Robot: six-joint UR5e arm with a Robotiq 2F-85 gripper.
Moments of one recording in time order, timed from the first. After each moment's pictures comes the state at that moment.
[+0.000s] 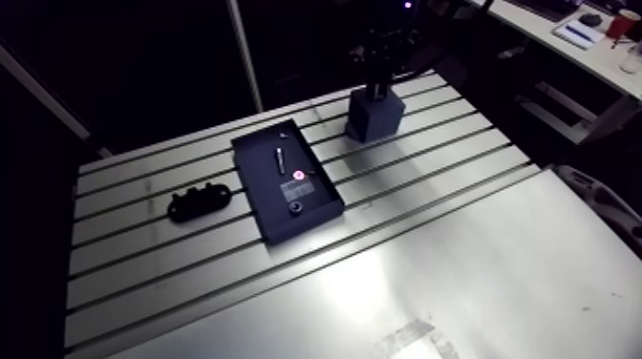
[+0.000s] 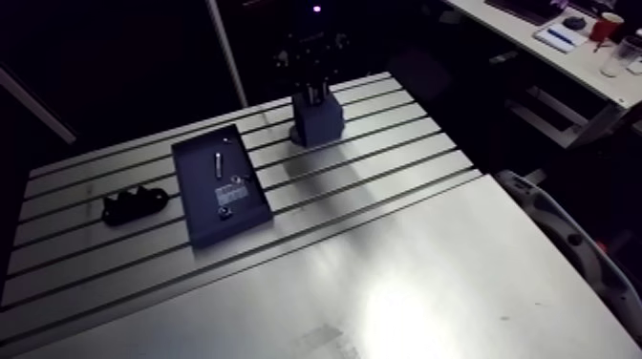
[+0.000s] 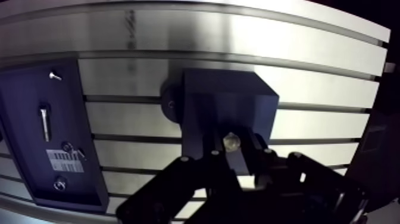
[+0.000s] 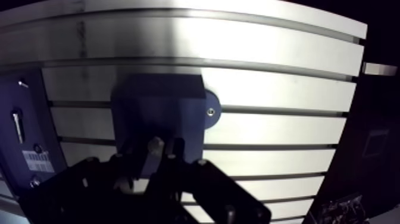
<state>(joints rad) -0.42 -1.05 1.57 -2.04 -1.65 -2.06</state>
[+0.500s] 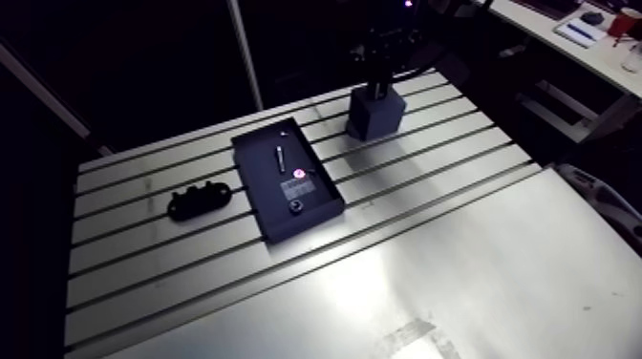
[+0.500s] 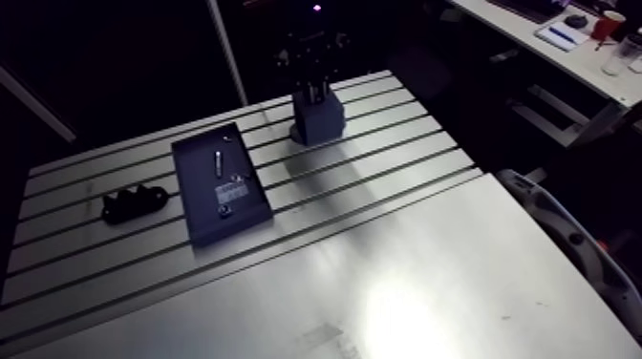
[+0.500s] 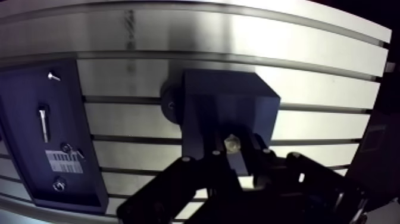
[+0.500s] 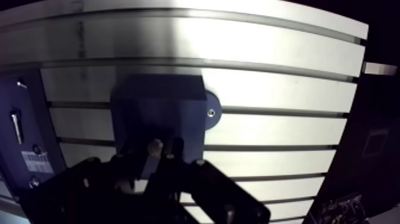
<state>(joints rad) -0.42 -1.05 1.57 -2.04 -1.65 -2.06</state>
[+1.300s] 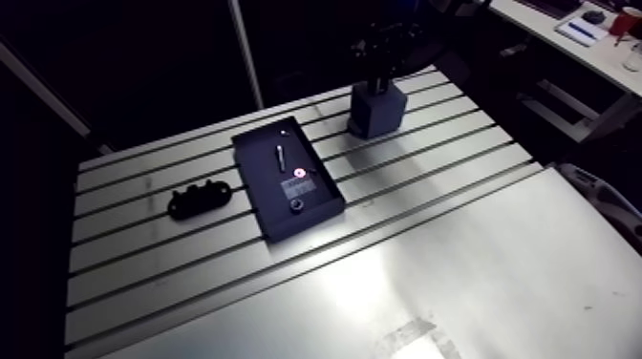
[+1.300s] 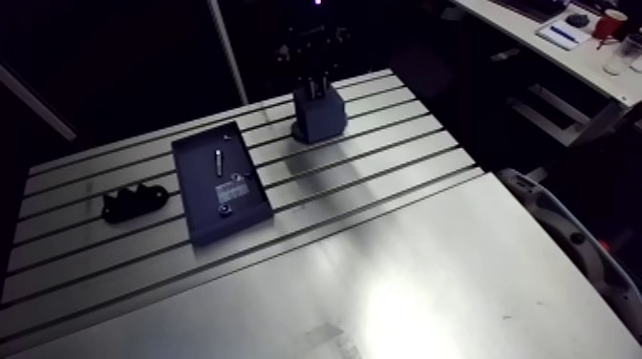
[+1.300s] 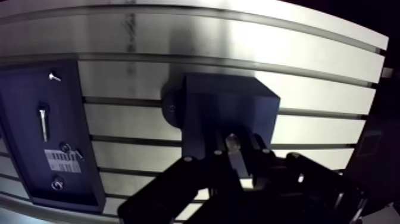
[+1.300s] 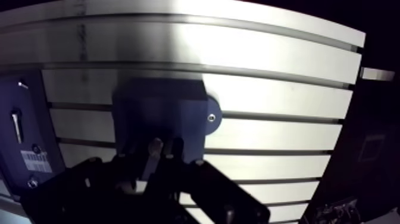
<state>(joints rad) -0.42 -1.04 1.56 -2.04 -1.65 -2.08</state>
